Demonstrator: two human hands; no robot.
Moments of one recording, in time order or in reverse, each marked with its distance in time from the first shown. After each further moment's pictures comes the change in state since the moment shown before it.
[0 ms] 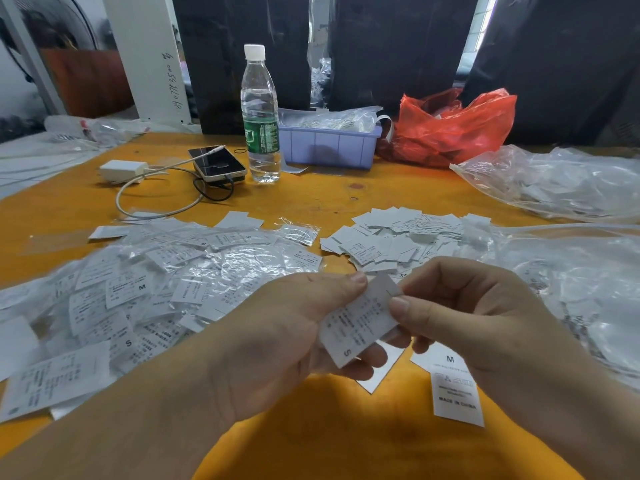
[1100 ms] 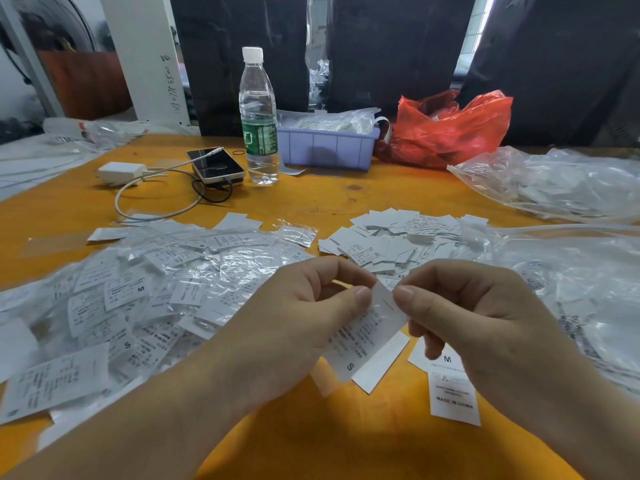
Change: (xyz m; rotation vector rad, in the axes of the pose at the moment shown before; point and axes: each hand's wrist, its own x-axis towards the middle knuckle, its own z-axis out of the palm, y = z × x) left_hand -0.001 0.009 0.014 0.196 0.133 0.163; right_hand -0.004 -0.005 0.000 -0.186 0.080 -0.037
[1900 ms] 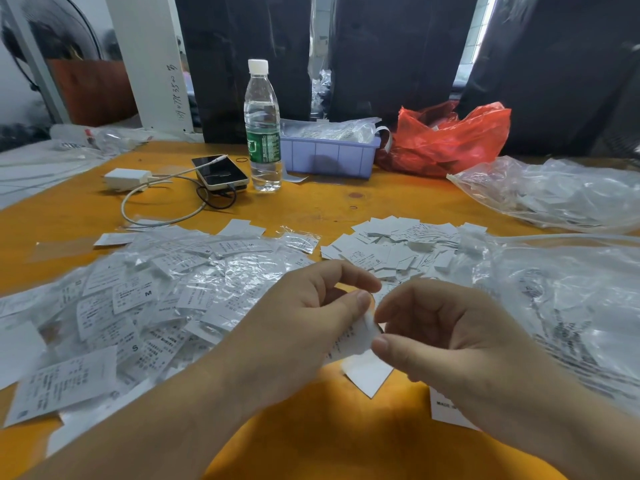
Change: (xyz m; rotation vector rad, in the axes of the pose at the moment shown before) left_hand -0.001 -0.002 -0.001 0.118 0.032 0.049; right_hand -0.006 0.000 0.007 -0.004 -0.140 0.021
